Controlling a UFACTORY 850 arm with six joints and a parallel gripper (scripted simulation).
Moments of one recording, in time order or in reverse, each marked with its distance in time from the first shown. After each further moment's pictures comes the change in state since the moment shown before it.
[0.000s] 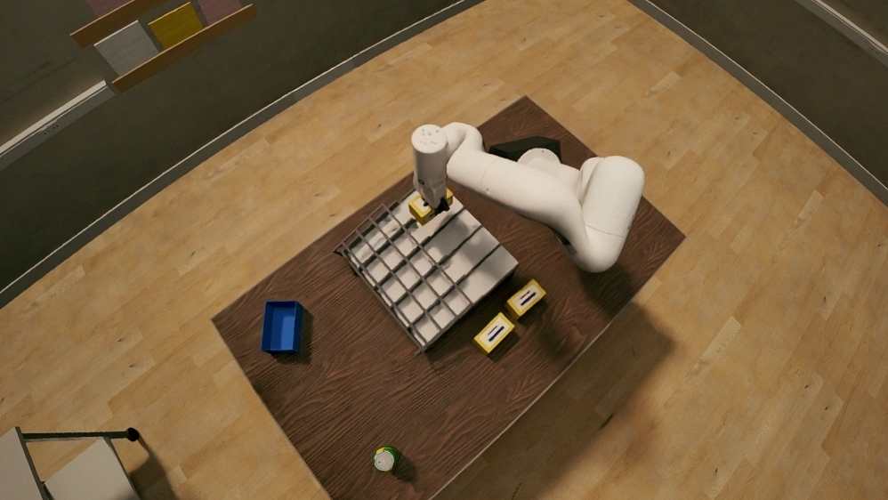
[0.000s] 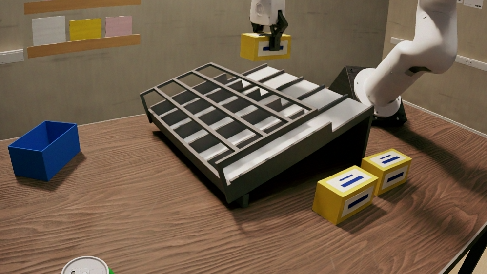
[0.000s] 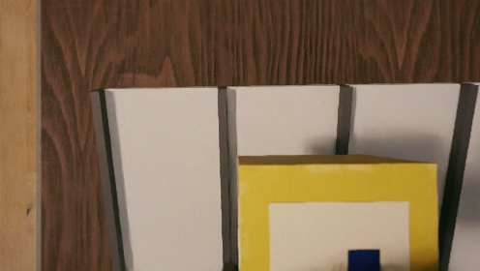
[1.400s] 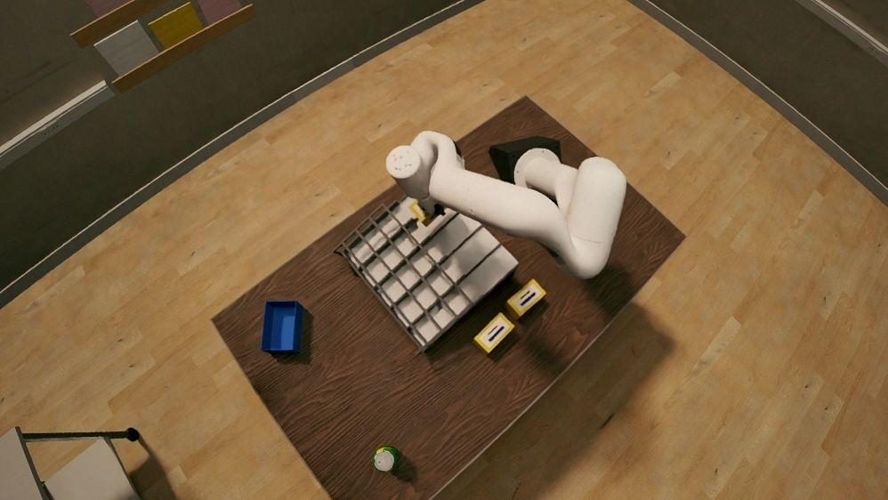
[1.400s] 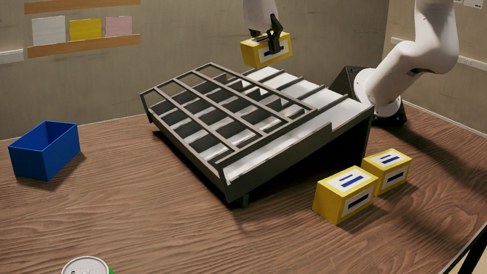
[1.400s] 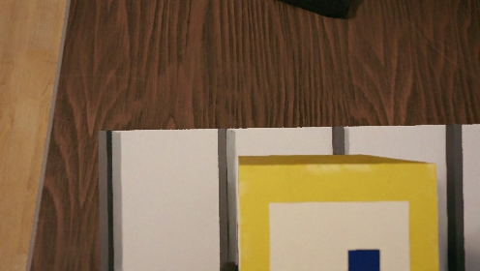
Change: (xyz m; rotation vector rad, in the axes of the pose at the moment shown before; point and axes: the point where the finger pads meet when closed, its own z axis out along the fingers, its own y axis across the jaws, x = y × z) arm 0.000 0.001 0.008 -0.002 0.263 0.000
